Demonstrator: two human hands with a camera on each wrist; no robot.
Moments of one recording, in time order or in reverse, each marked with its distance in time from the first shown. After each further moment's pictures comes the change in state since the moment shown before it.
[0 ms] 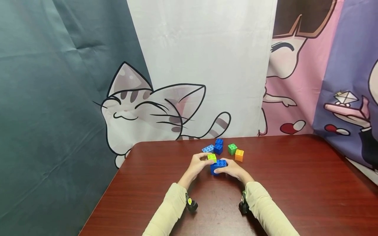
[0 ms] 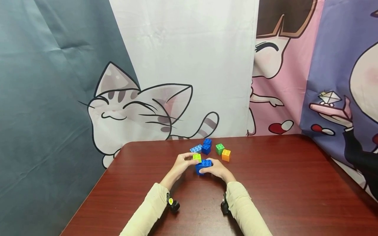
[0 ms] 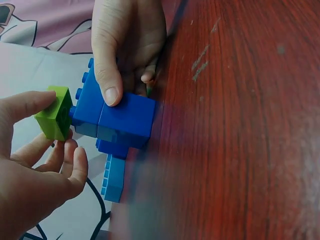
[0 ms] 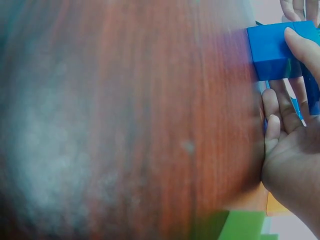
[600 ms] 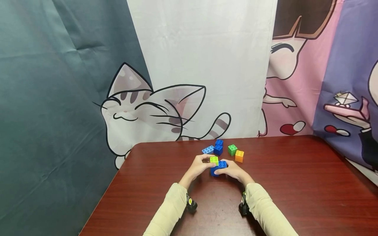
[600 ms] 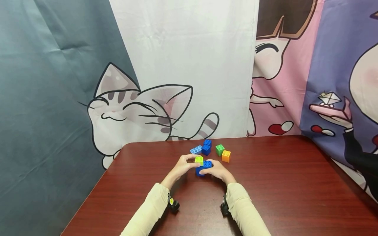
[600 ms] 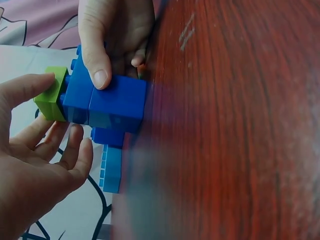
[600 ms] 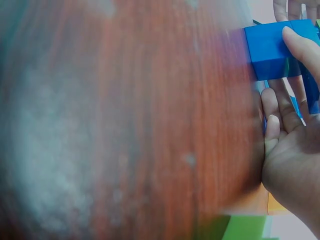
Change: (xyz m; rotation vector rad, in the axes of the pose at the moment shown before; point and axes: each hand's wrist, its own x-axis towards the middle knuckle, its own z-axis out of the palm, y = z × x) left_hand 0.010 -0.016 -0.001 0.129 -0.099 0.104; right_hand -0.001 -0.002 0.000 -0.013 0.013 0.009
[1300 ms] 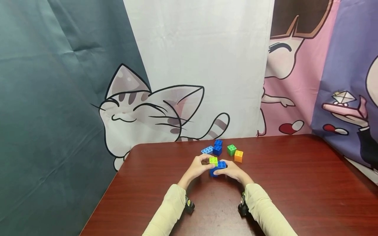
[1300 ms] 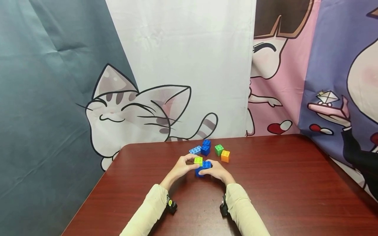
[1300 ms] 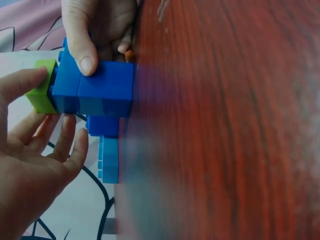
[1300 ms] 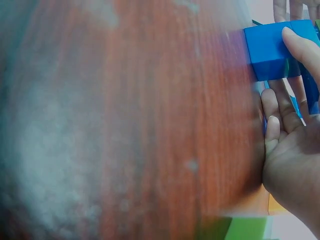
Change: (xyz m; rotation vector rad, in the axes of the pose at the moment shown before) left_hand -0.004 0.005 -0.006 0.112 -0.089 0.119; right_hand 0.001 0.001 0.001 0.009 0.002 0.008
